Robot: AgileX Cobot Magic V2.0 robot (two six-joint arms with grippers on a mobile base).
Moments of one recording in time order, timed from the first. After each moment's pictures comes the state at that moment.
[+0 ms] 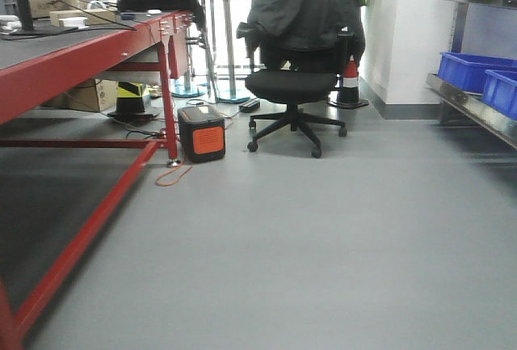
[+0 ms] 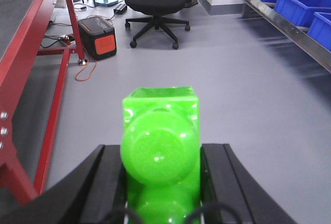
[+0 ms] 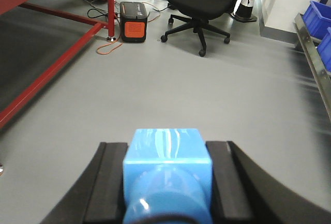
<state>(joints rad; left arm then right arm) -0.18 0.72 -1.01 0.01 0.70 0.00 0.19 0.60 -1.05 0.09 0.89 -0.17</state>
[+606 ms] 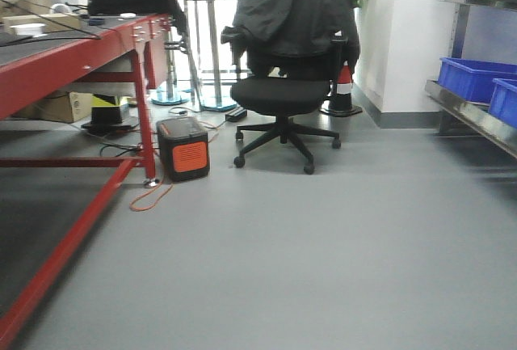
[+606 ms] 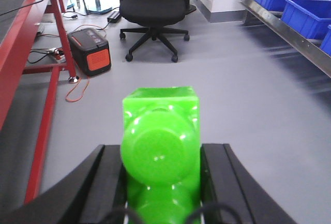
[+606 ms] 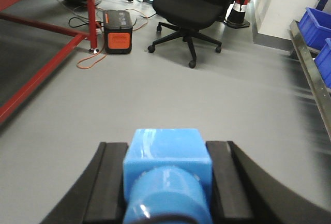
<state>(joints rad) -0.18 0.72 -1.01 0.01 0.70 0.00 0.19 0.60 -1.05 0.09 0.89 -0.17</state>
